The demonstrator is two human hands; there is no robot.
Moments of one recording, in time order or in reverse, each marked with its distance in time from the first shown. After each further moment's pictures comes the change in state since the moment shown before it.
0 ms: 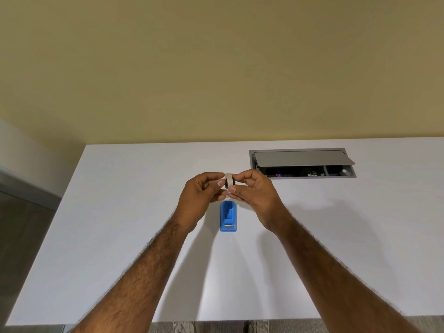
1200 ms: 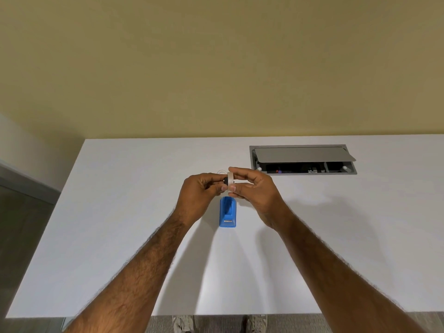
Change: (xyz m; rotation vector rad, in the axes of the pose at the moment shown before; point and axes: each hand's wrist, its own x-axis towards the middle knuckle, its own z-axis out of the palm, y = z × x) left_hand 0.002 -0.006 -0.003 0.326 0.018 0.153; right_hand -0.004 0.002 -0.004 -0.045 -0.098 -0.072
